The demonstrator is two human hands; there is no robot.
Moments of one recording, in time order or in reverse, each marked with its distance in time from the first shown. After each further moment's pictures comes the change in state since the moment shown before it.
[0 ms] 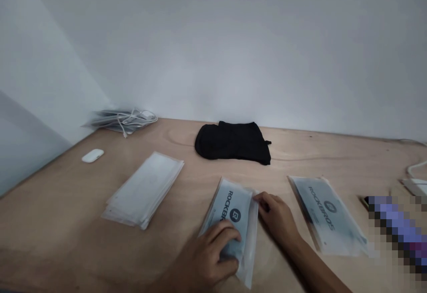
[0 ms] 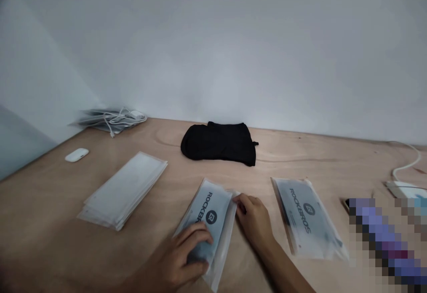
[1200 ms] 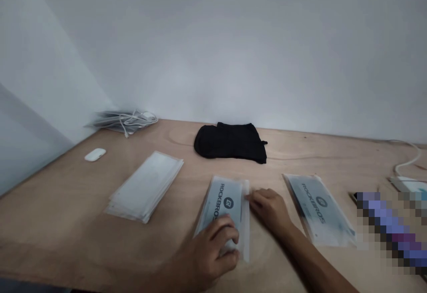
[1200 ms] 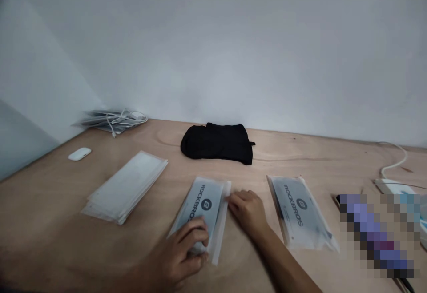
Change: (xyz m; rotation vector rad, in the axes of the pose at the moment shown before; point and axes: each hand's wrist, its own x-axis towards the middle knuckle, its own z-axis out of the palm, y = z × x) left_hand 0.002 0.007 -0.003 0.013 0.165 0.127; right_hand 0.010 -0.005 -0.008 -0.140 0.005 -0.380
